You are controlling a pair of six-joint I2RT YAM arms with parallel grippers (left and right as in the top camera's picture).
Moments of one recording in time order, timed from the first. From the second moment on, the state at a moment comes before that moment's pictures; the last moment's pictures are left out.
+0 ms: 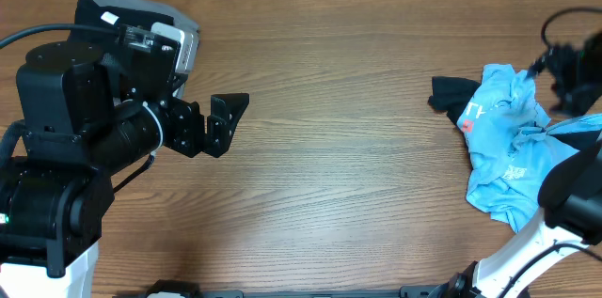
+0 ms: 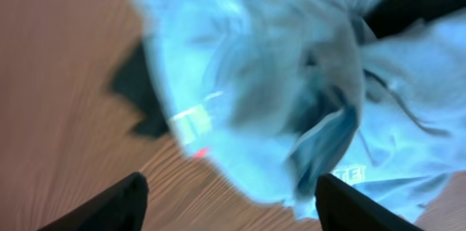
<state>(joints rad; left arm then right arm) -0.12 1.19 1.77 -1.22 0.43 0.01 -0.51 2.07 1.96 -1.44 -0.18 0.38</state>
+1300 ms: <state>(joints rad) -0.12 1.19 1.80 -1.23 0.41 0.01 -0.24 1.81 3.09 -1.35 -0.73 0.36</state>
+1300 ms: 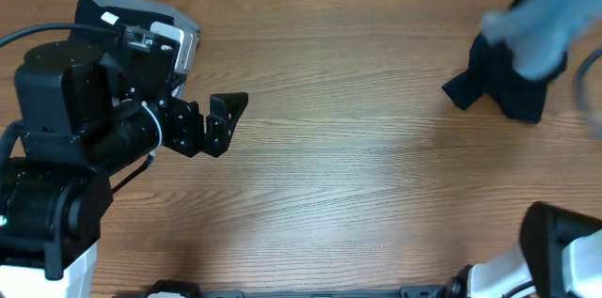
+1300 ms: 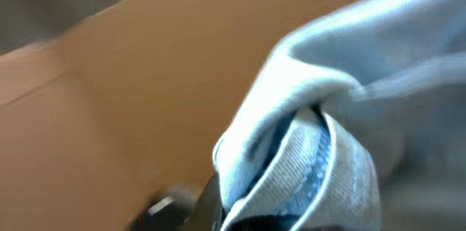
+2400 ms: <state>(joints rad) -0.12 1.25 2.09 -1.37 0.28 0.01 -0.31 2.10 2.31 -1.27 -0.25 0.43</state>
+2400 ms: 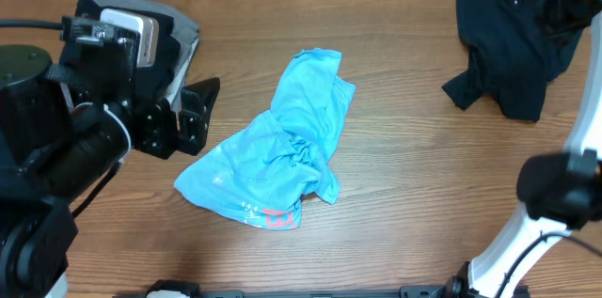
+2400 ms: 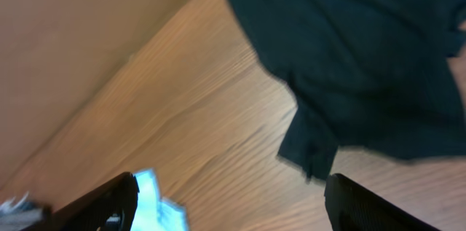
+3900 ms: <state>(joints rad) -0.12 1.38 2.09 -1.43 0.30 0.01 -1.02 1.97 1.93 -1.07 -0.08 0.61</state>
